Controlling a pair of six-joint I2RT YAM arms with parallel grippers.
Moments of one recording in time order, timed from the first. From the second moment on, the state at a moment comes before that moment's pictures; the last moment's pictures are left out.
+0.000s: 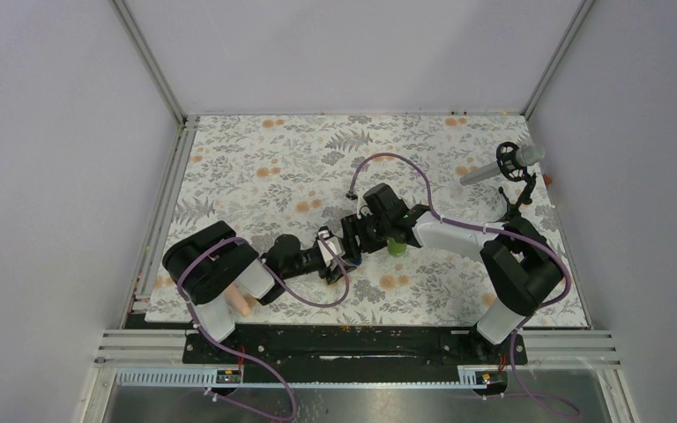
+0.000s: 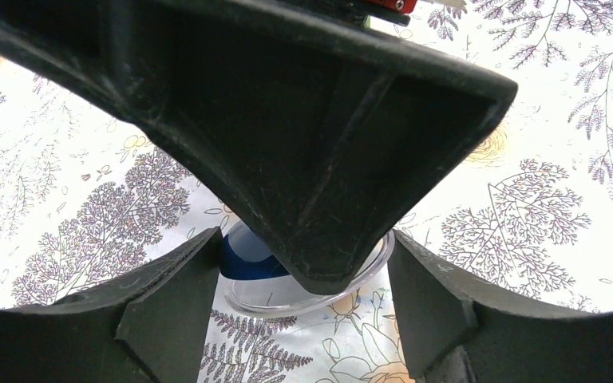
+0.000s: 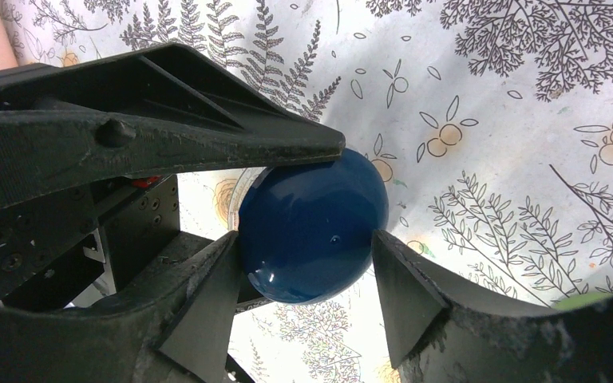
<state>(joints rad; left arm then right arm) -0.74 1.75 0.28 1.25 0.45 0.25 0.73 1.66 0.95 -0.22 -0.32 0.35</state>
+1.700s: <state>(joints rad) -0.75 1.58 0.18 1.36 0.38 0.19 0.64 1.71 0.96 -0.30 -0.29 0.43</state>
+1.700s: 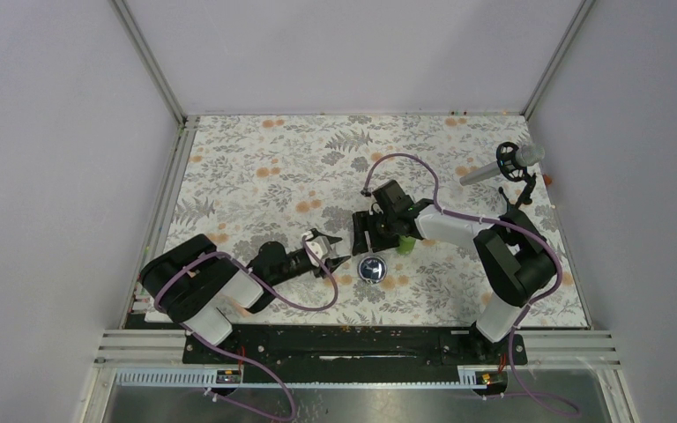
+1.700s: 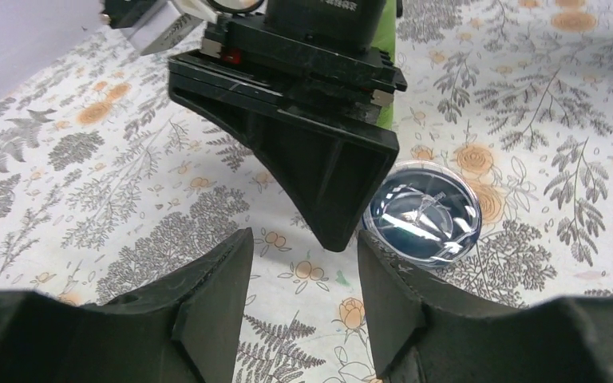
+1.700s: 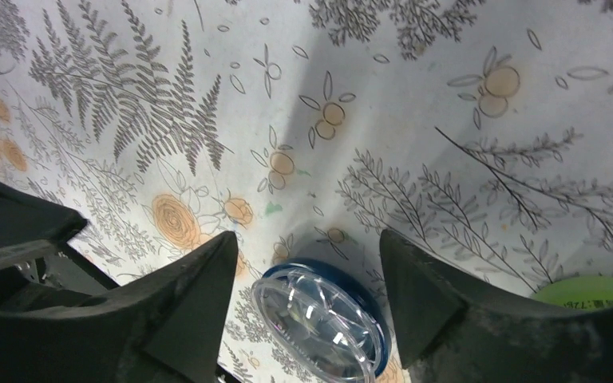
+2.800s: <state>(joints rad) -0.73 1.14 0.41 0.40 -0.07 -0.32 0.70 1.66 1.04 -0.55 0.08 0.56</state>
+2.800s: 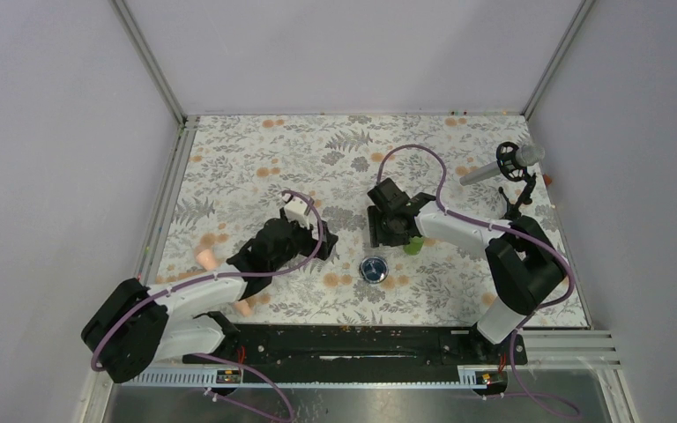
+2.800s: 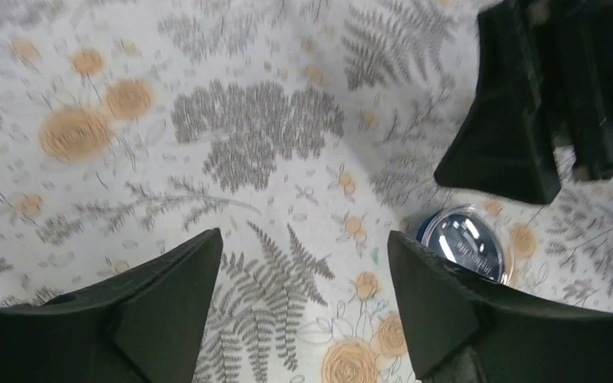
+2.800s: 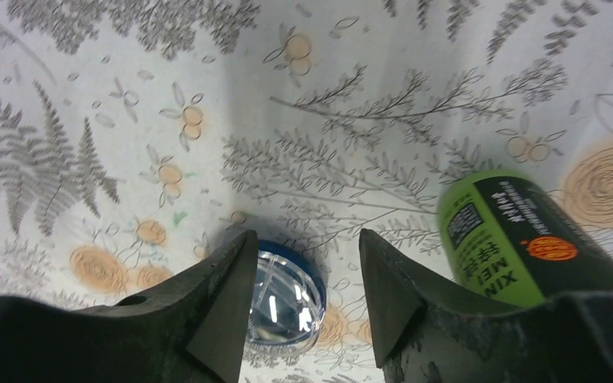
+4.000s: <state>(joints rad) -1.10 1.38 0.30 0.52 -0.23 -0.74 0.72 1.60 0.93 -0.72 -0.09 0.51</state>
